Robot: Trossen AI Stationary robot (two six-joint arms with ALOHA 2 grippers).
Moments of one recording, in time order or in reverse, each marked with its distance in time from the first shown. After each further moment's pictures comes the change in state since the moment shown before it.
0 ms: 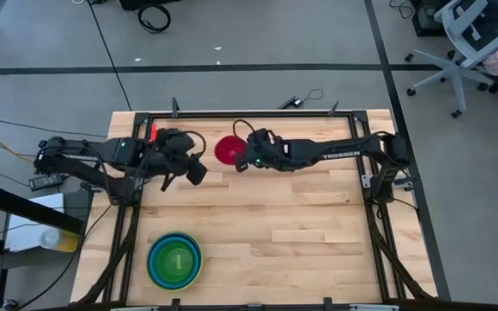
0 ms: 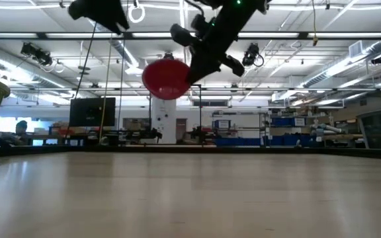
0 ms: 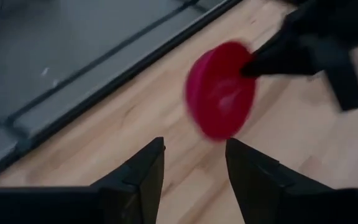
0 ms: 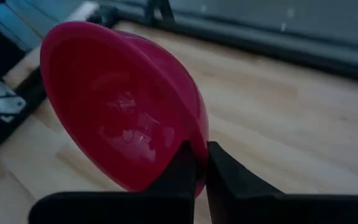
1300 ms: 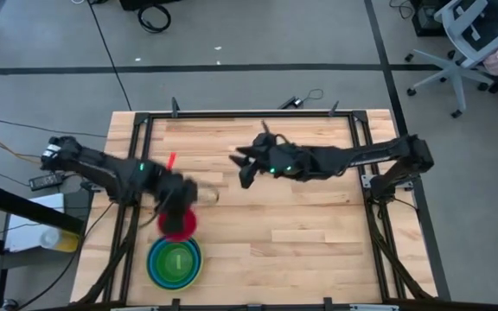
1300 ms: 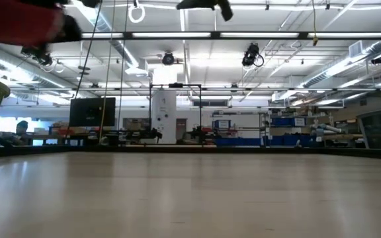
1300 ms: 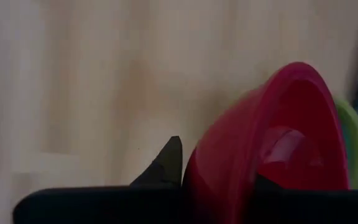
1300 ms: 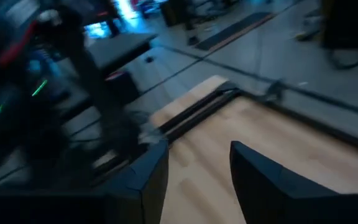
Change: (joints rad) left arm -0.143 0.096 -0.096 -0.161 0.748 0.240; right arm 0.163 -0.176 0.007 0.320 -0.038 -0.316
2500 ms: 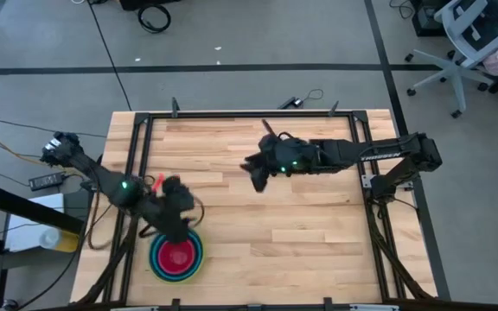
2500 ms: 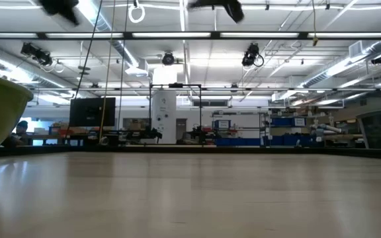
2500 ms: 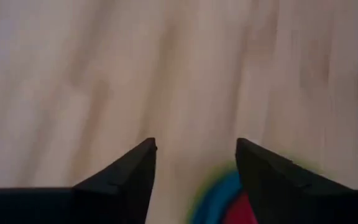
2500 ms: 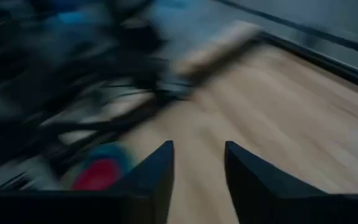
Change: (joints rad) left arm -0.292 -0.032 -0.009 0.170 -0.458 -0.253; right arm -0.010 -0.080 -0.001 -0.254 -0.198 0.087
